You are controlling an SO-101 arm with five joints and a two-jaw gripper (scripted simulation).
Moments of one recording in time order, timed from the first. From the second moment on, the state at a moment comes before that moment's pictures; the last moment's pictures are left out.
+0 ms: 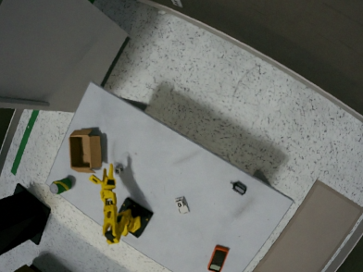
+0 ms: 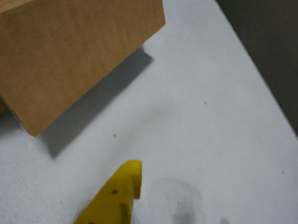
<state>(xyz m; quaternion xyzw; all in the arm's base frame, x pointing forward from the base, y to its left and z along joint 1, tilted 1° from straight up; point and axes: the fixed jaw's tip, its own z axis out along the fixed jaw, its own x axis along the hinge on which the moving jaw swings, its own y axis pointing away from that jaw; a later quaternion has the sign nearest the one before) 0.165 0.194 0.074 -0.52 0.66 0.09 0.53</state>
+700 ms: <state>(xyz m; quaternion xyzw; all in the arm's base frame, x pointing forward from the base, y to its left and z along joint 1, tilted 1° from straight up) 0.156 0.181 0.077 -0.65 0.58 0.00 0.49</state>
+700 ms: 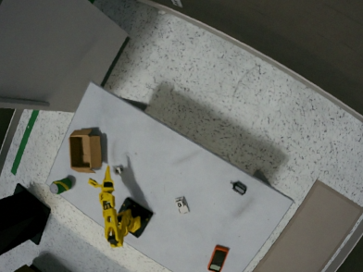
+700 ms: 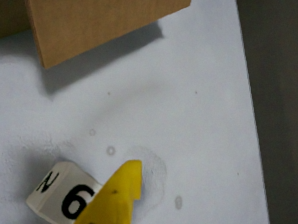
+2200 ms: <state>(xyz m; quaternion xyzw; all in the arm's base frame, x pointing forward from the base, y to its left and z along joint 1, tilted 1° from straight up) 0.138 0.148 0.042 -0.88 0.44 -0.05 0.17</state>
